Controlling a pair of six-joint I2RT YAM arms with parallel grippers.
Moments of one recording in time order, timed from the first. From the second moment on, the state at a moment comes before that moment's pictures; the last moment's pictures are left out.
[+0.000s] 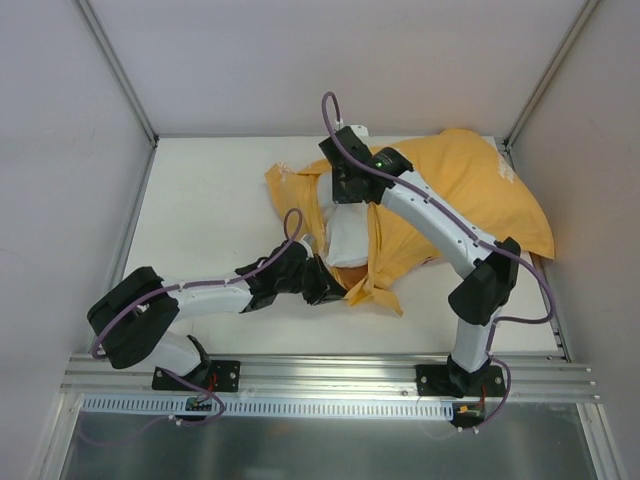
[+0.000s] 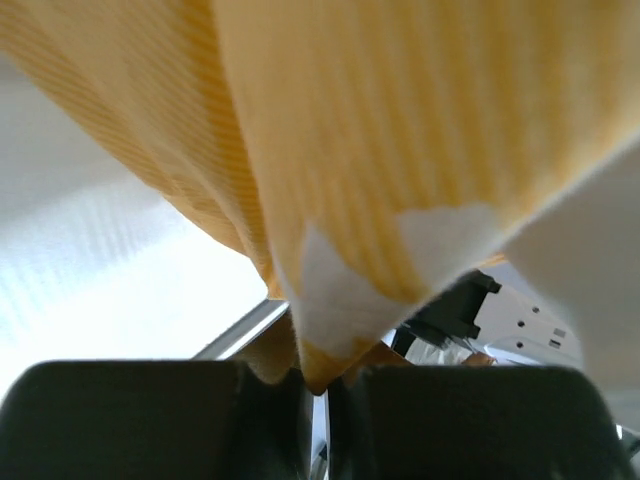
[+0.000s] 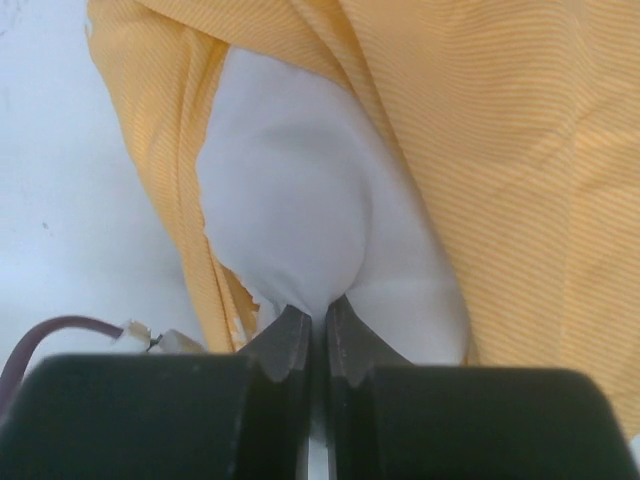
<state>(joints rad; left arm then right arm) -0.89 1.44 0.61 0.24 0.30 -1.32 0.77 1.86 1.96 -1.02 0.41 0.55</state>
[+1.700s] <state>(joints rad) -0.66 1.36 1.03 -0.51 0.15 -0.73 0.83 1.08 1.11 -0.82 0.07 0.52</state>
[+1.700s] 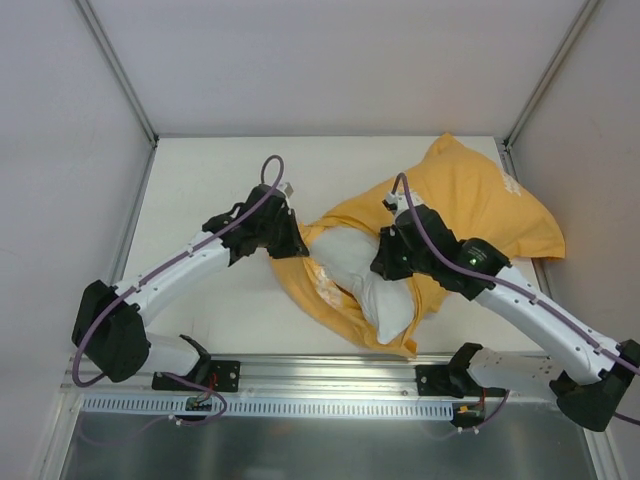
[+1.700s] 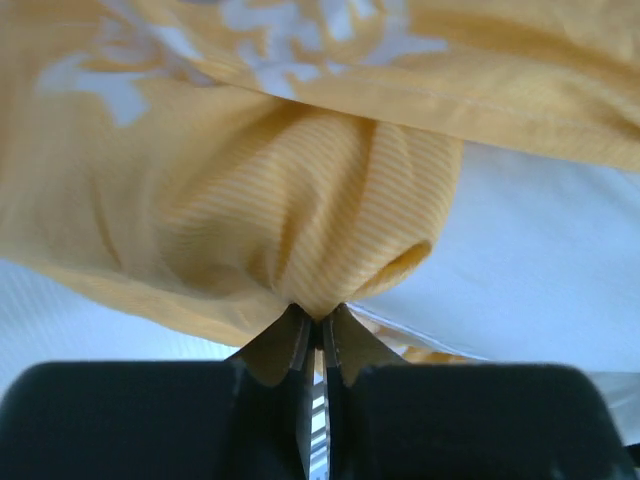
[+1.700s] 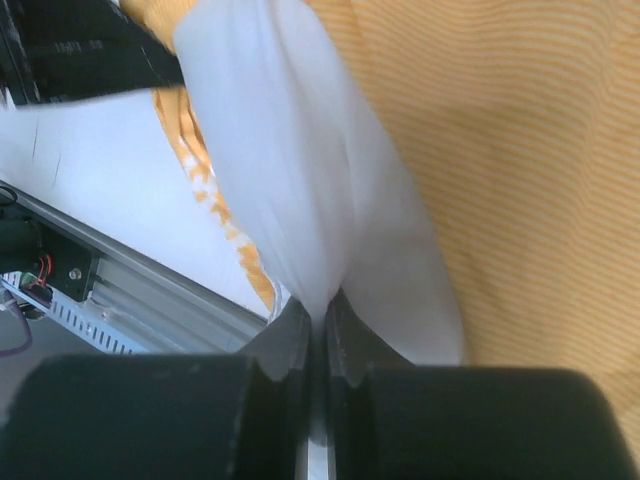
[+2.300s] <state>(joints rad) -0.46 1.54 1.14 -0.49 0.29 -0.73 0.84 0.70 1.13 -0.92 0.02 0.48</state>
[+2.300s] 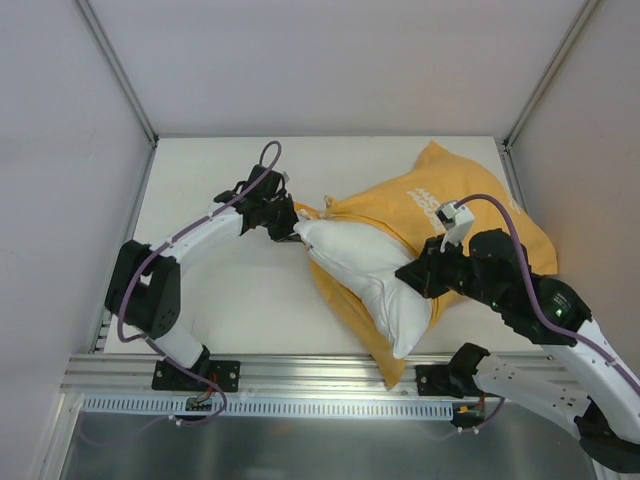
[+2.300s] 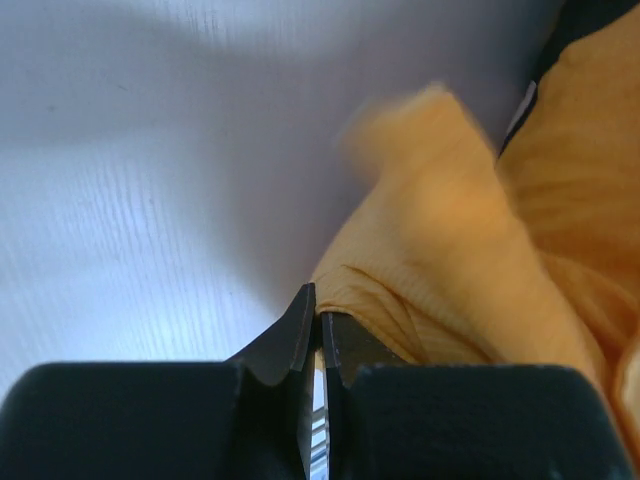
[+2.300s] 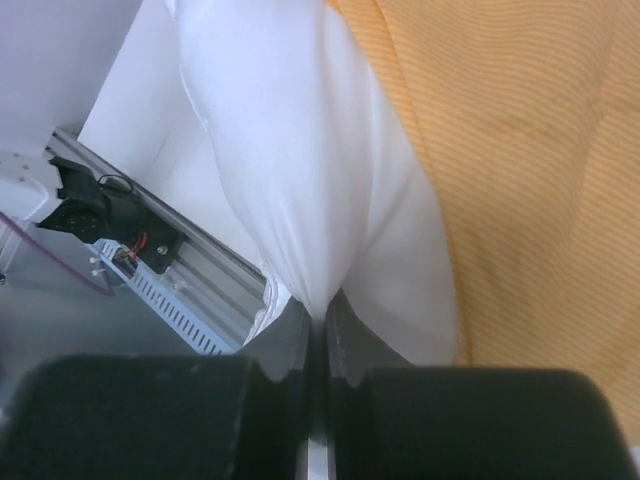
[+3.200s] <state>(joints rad) -0.27 1.05 1.06 -0.52 0.33 -0.82 0.75 1.07 1.15 -0.56 -0.09 0.65</state>
